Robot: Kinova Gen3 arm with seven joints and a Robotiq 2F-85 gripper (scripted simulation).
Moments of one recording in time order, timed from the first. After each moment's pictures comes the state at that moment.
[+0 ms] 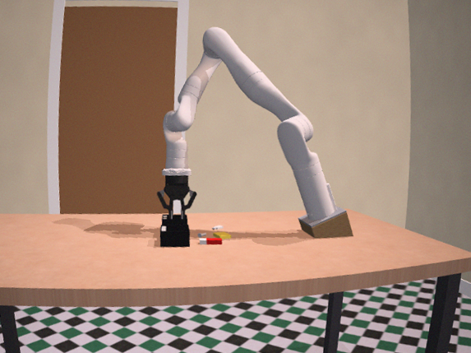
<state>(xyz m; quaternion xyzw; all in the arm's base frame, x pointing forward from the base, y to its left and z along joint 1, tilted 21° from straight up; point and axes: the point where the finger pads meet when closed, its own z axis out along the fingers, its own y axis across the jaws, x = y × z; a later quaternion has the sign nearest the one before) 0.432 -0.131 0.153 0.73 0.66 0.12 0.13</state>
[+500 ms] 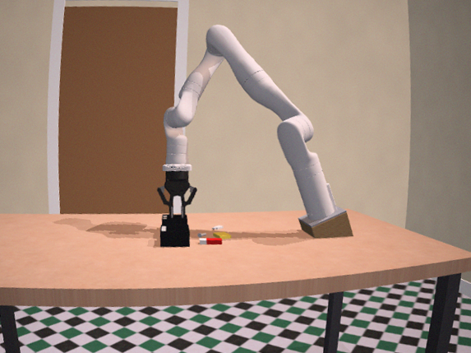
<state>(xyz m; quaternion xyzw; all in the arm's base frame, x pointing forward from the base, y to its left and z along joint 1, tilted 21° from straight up) 0.427 -0.128 0.166 0.73 0.66 0.13 0.13</state>
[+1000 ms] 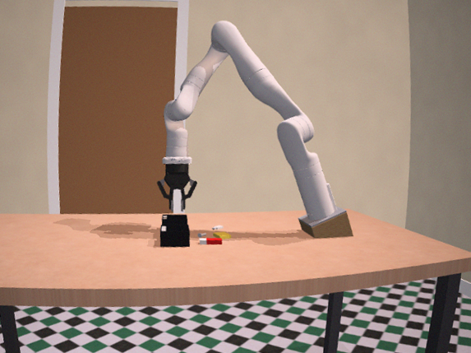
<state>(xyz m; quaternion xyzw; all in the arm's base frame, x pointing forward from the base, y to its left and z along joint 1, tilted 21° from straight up) 0.419 -0.124 0.186 0.73 0.66 0.13 0.13</state>
